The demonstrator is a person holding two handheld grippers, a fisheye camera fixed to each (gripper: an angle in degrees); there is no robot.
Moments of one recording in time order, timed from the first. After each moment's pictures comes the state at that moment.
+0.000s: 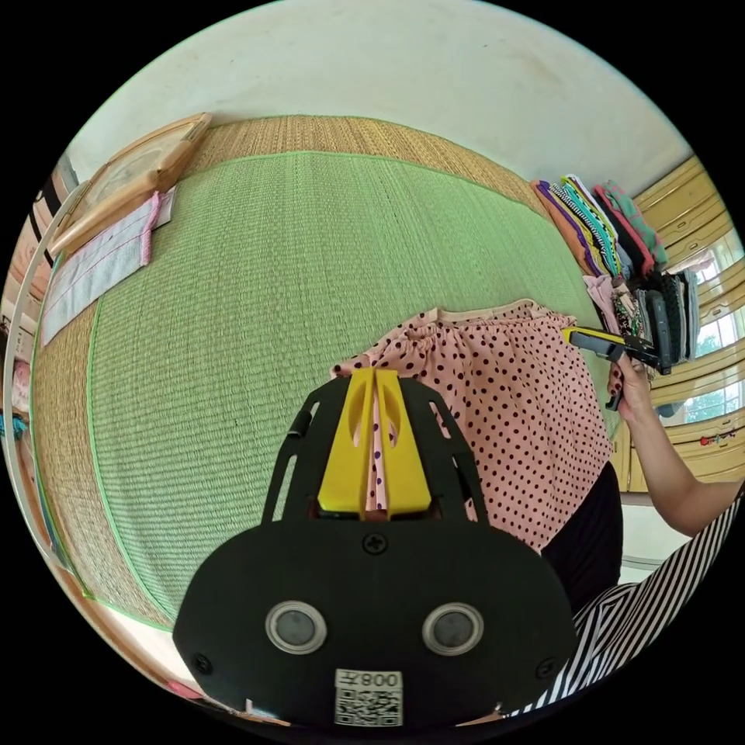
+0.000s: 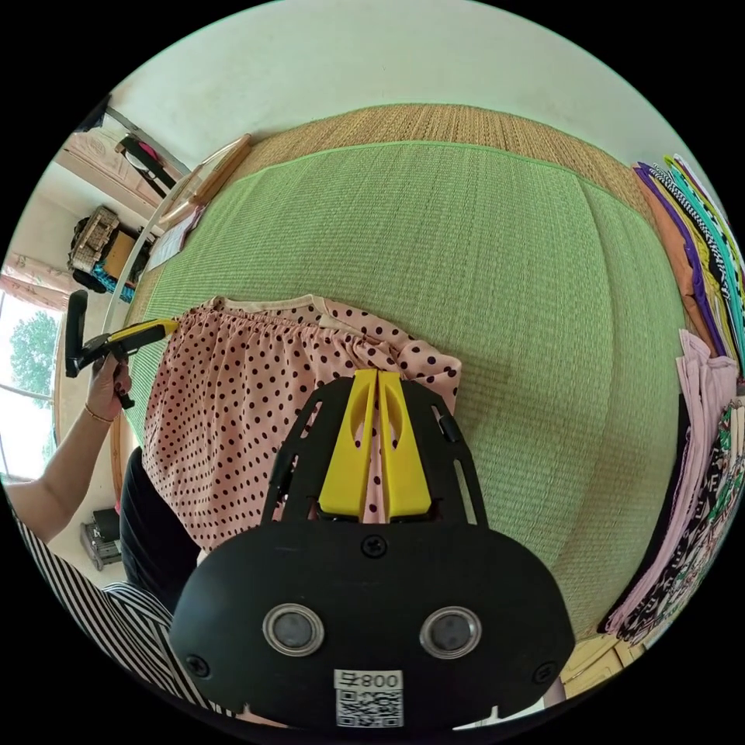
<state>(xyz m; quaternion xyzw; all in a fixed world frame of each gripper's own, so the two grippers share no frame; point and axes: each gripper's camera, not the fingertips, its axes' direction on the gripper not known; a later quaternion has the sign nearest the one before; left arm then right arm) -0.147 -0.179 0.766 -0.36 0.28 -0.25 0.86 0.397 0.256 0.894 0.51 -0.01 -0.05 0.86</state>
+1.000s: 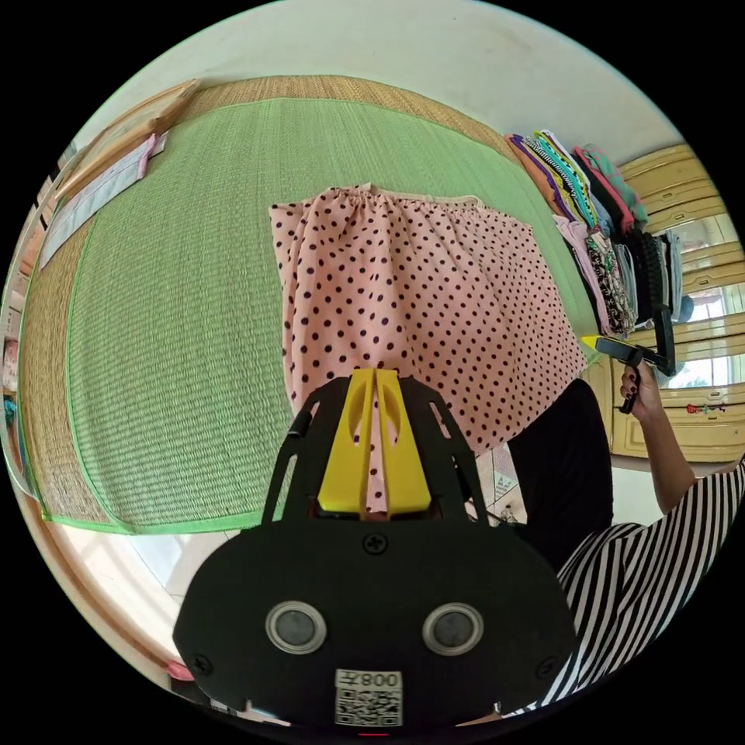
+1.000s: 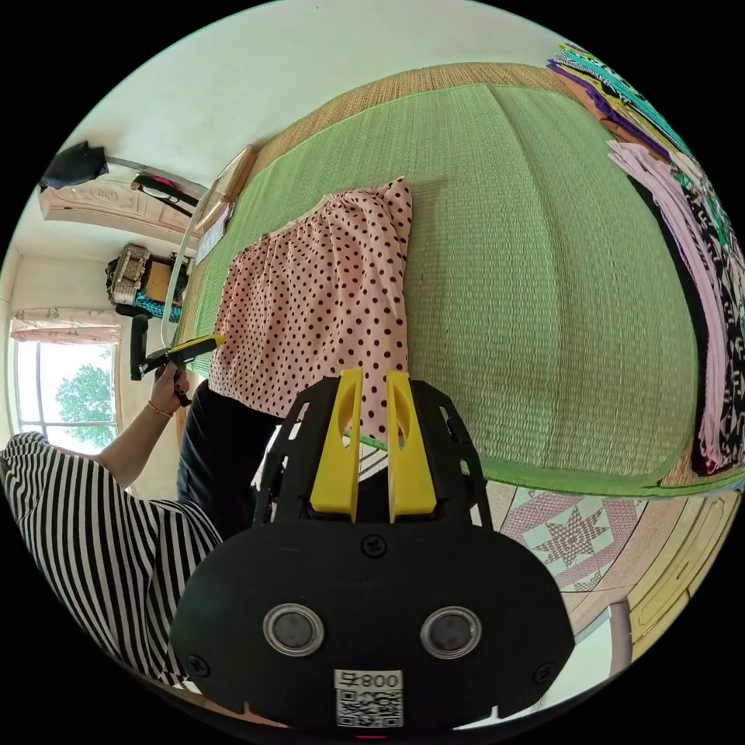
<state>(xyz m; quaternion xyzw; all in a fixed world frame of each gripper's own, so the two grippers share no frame) -0.020 -0.095 0.665 -0.42 0.31 -0.23 0.82 0.503 0.372 1.042 0.47 -0.15 -0.04 0.87</state>
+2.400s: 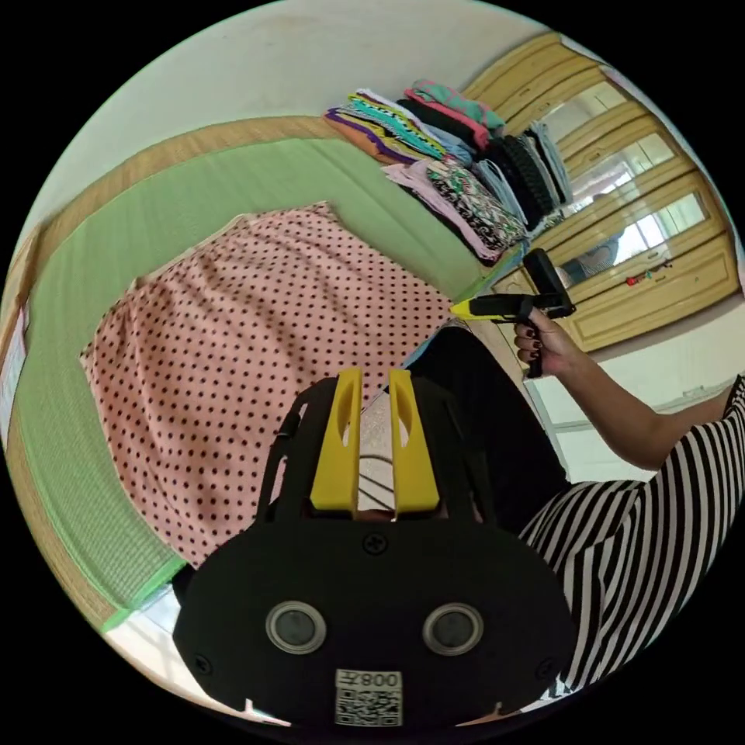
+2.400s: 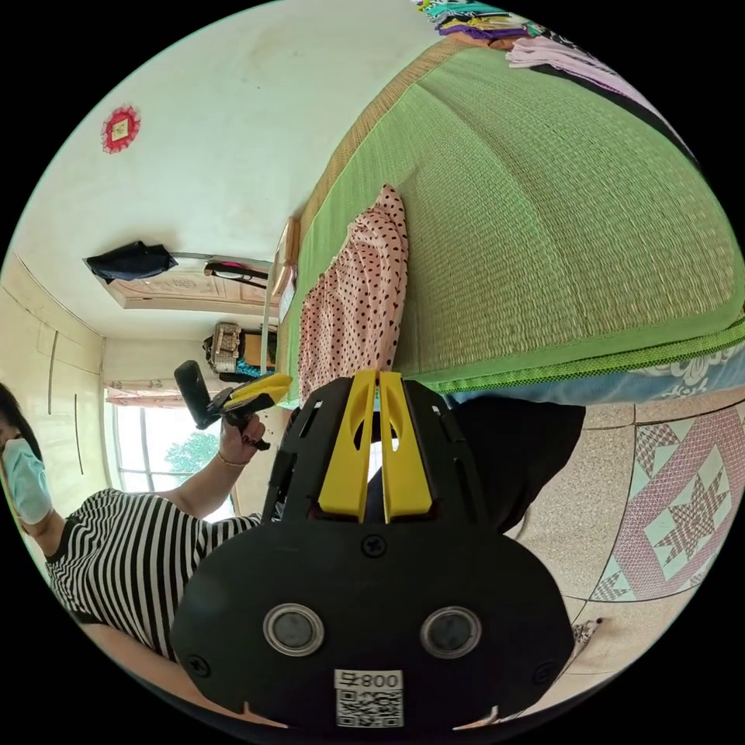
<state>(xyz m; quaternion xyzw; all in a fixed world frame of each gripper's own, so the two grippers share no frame) 0.294 -0.171 0.604 -0.29 0.49 -0.07 0.82 0.637 0.410 1.157 0.51 -0.39 -0.06 0.77</state>
